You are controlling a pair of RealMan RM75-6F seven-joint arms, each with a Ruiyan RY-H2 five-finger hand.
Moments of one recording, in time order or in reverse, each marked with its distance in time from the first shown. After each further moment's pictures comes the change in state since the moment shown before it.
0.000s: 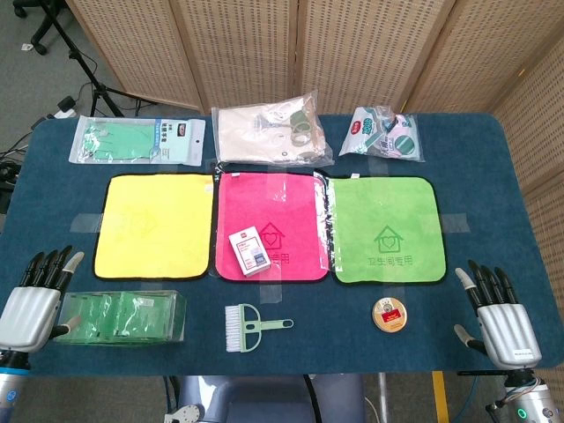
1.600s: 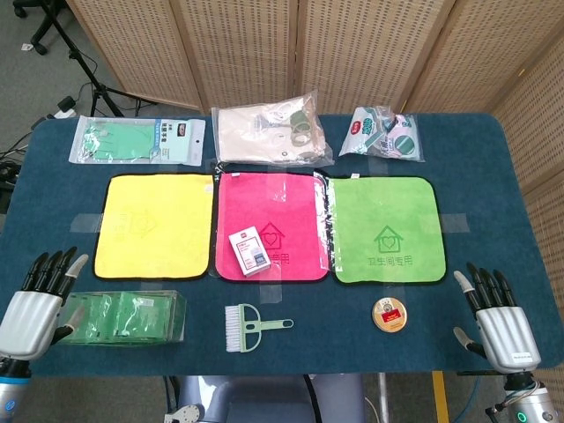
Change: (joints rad) left arm 0.021 -0.009 0.017 0.007 0.108 0.080 -0.030; right arm -0.008 -0.003 -0.011 0.008 -0.023 0.018 -0.004
